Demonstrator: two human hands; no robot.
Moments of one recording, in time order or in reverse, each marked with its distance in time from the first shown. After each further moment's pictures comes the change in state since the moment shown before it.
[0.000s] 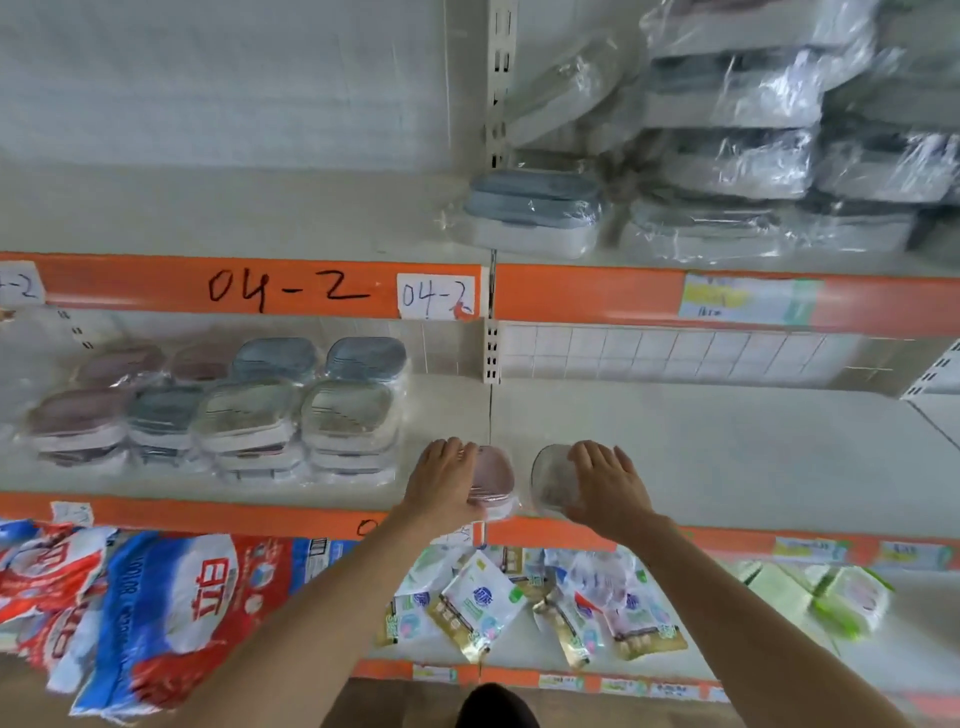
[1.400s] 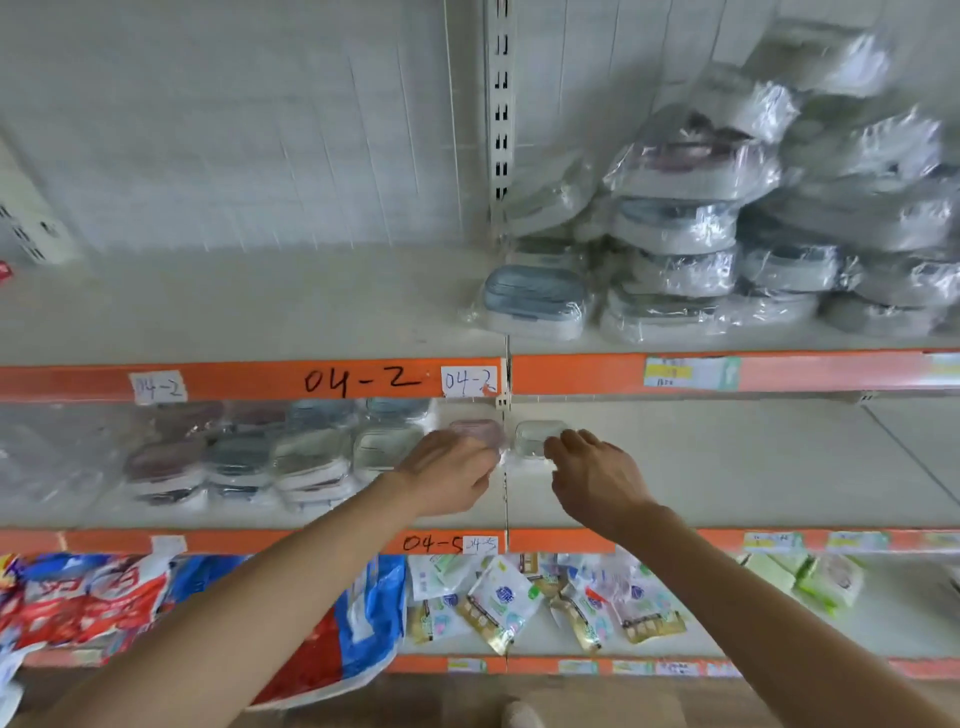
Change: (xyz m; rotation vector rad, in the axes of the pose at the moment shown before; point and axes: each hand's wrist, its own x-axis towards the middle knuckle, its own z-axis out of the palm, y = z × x) left_hand -0.057 0.000 -0.170 0.103 0.085 0.429; right_hand -0.054 -0.065 -0.150 0.007 0.157 -0.139
